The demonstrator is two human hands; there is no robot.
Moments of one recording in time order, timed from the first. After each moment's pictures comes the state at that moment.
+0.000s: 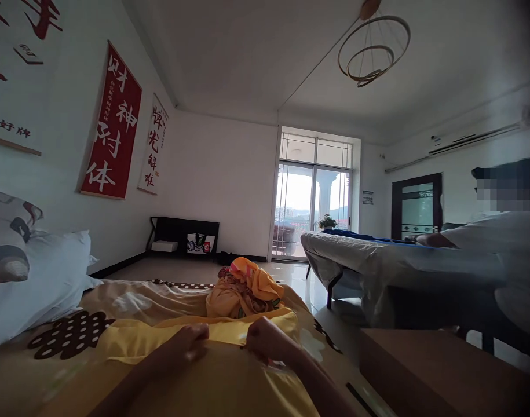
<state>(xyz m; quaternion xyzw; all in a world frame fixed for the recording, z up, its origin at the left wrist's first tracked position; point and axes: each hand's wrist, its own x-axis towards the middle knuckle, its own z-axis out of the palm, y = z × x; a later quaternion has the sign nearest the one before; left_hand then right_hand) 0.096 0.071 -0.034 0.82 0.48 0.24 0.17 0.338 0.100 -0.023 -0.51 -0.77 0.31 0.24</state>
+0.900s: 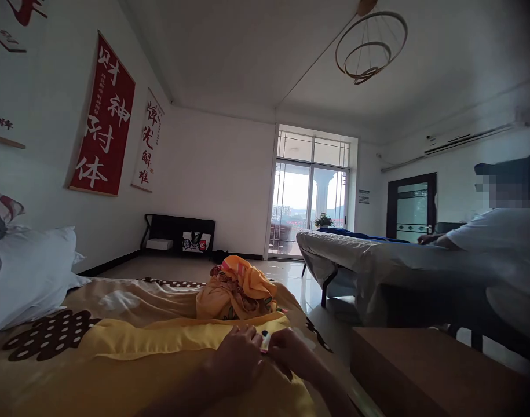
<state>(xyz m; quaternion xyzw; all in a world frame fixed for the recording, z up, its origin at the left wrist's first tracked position) 0.252 0.074 -0.040 0.90 0.42 0.12 -0.06 0.424 0.109 -0.062 -0.51 -0.73 0.34 0.31</state>
